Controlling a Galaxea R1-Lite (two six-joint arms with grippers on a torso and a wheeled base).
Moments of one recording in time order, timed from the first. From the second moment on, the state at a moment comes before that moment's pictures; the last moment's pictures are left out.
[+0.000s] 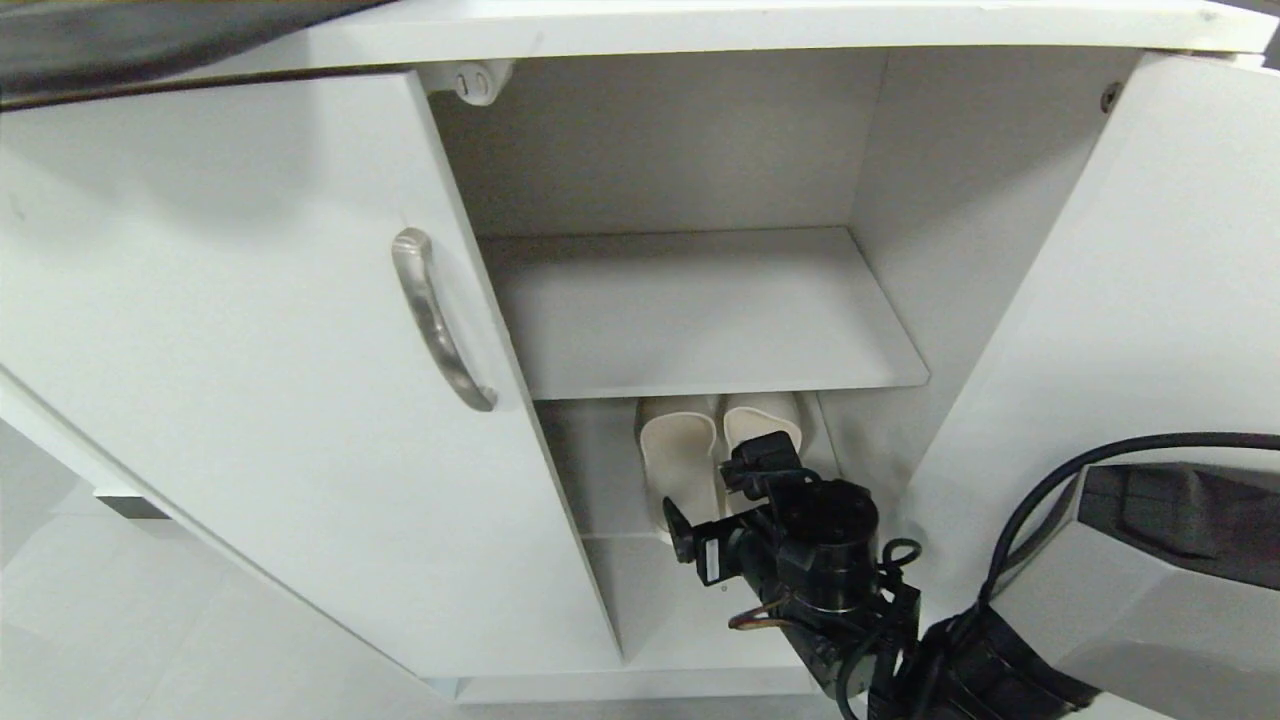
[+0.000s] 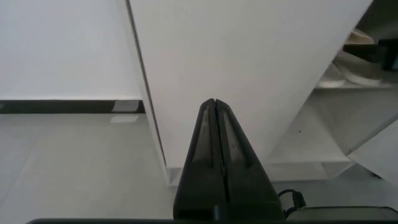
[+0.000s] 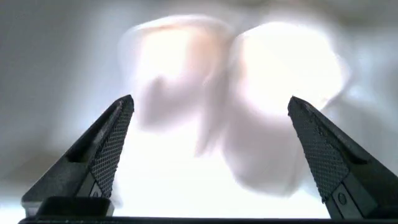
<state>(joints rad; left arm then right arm) 0.00 0.00 0.00 0.00 0.01 -0.02 0.89 2.18 -0.82 -1.25 -0.42 0.09</state>
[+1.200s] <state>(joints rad) 0.00 0.00 0.00 0.00 0.01 -0.02 0.91 1.98 -0.48 -1.40 0.00 0.21</state>
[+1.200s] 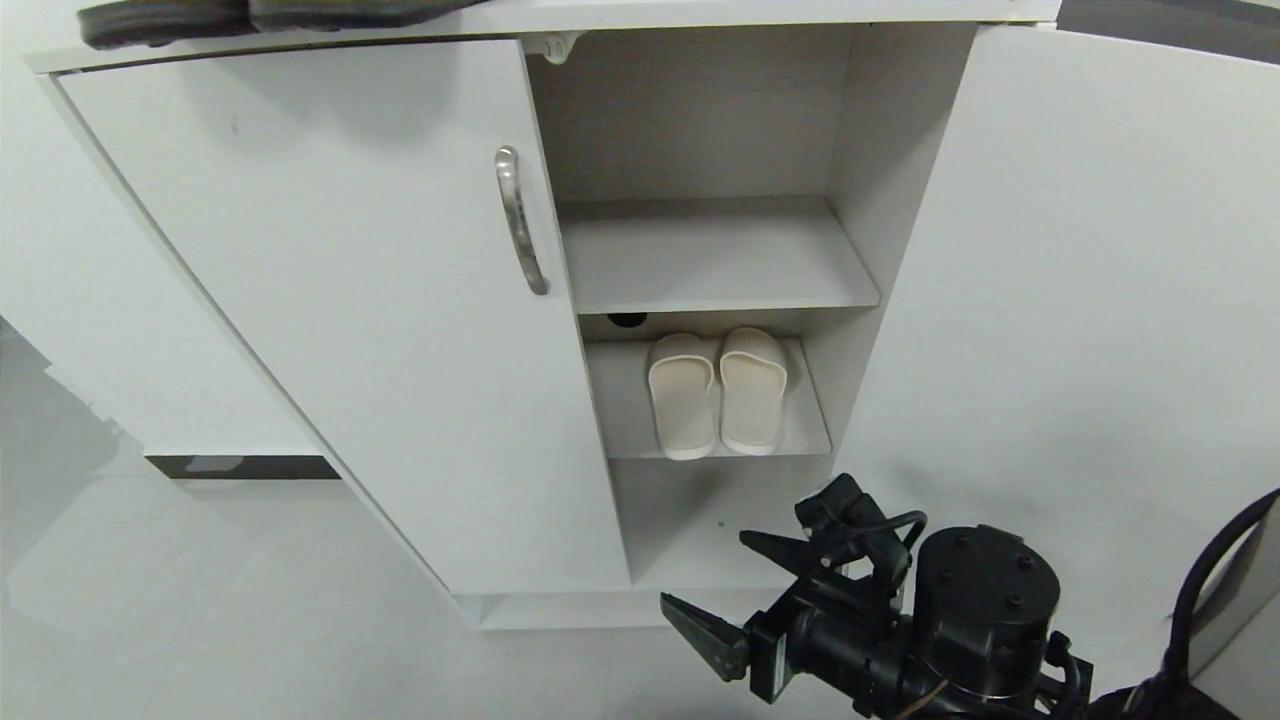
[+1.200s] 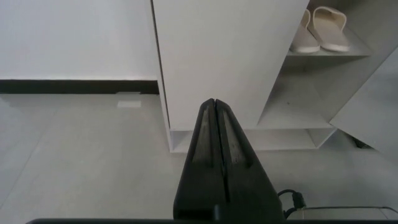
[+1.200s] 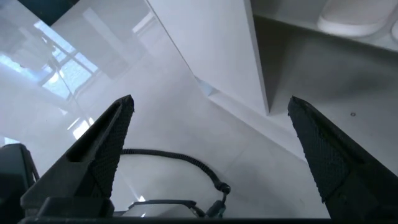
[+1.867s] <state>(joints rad) 0.00 0.00 0.00 0.00 0.01 -0.02 0.92 1.98 -0.43 -1.43 0.00 0.21</state>
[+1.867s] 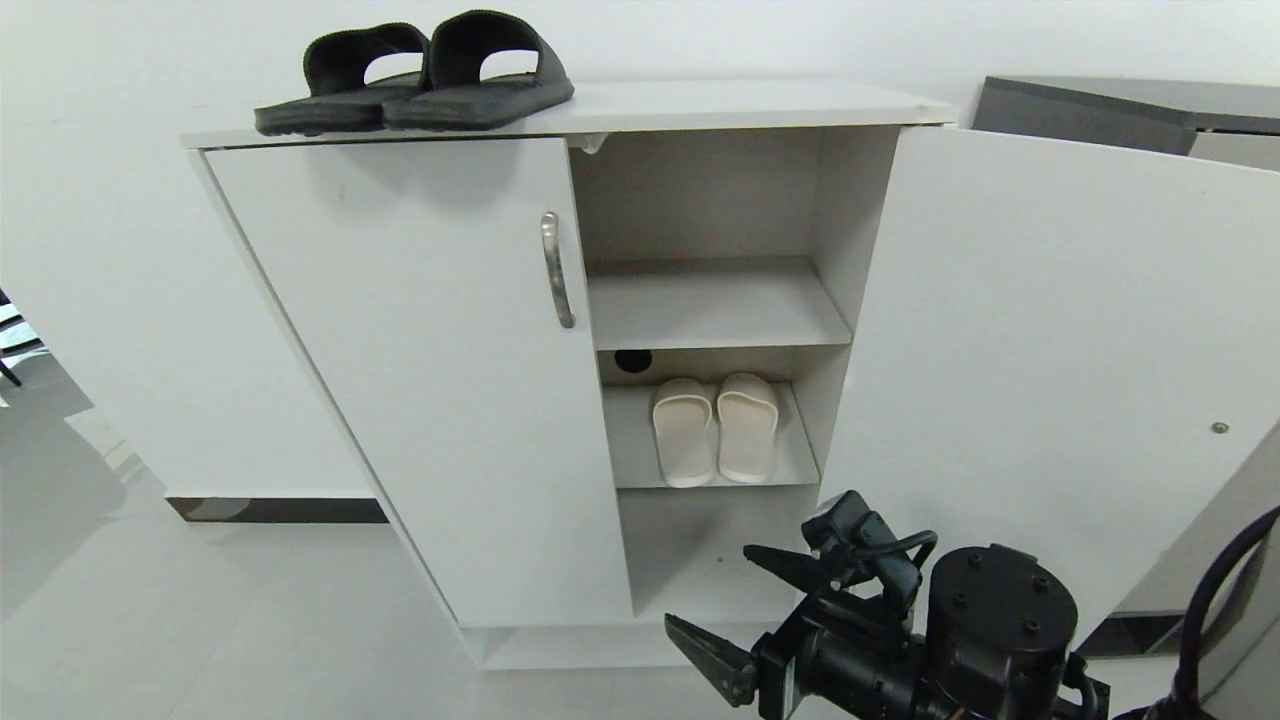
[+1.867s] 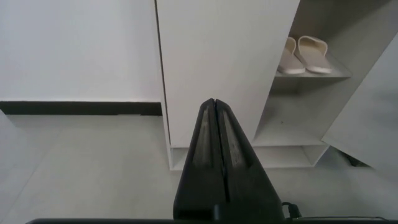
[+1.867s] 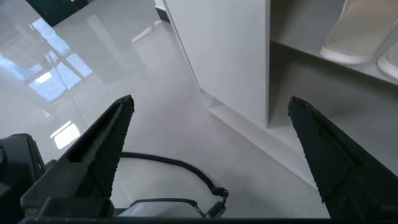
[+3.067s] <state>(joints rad) 0.00 0.00 0.00 0.00 0.00 -0.01 0.91 2.06 -0.31 -1.57 0.13 0.09</state>
